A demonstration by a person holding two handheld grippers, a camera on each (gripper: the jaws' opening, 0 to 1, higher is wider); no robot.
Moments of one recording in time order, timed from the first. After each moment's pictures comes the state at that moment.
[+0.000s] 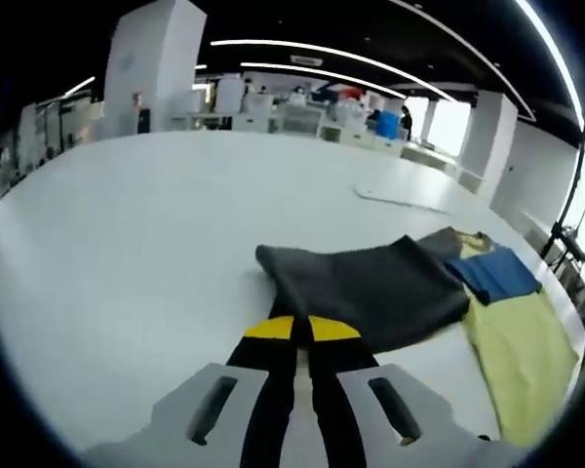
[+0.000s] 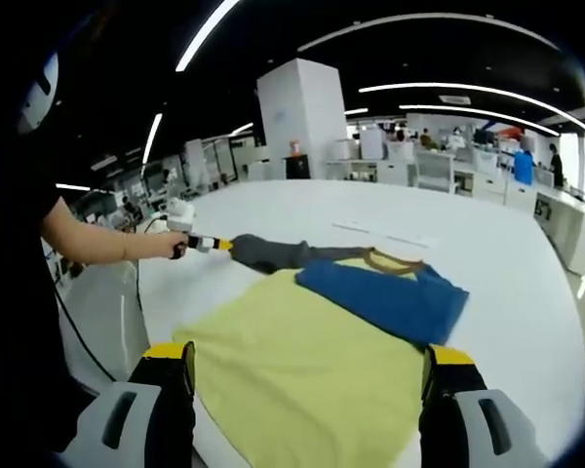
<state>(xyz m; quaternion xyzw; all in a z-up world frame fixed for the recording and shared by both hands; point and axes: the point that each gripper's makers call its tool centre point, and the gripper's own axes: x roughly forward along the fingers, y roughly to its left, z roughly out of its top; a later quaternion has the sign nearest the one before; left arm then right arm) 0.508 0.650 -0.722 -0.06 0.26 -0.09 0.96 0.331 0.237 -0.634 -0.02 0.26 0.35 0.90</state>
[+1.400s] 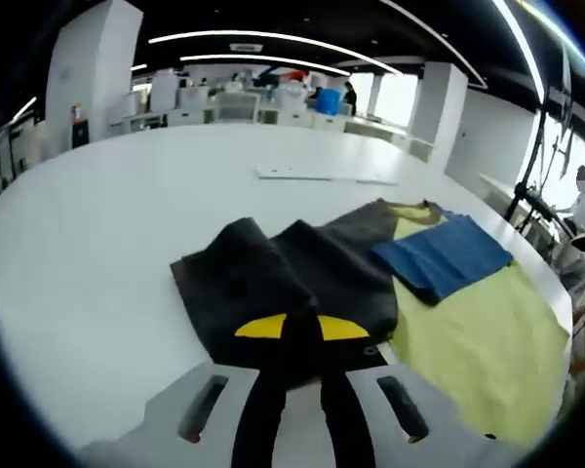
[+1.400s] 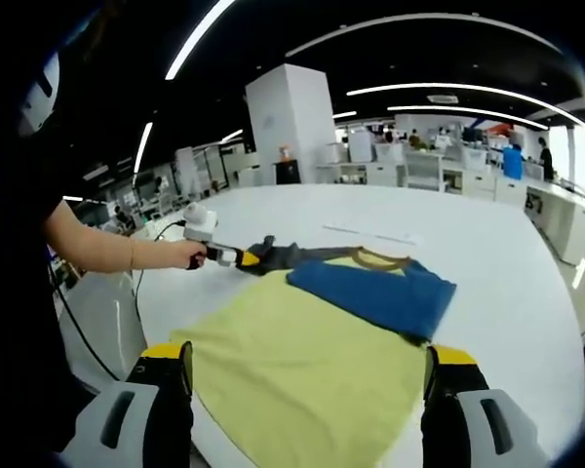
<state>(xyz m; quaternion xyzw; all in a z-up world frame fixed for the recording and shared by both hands) 0.521 0.531 -0.746 -0.02 0.30 -0.21 0.93 0.325 0.220 -0.635 0.00 0.25 0.32 0.91</state>
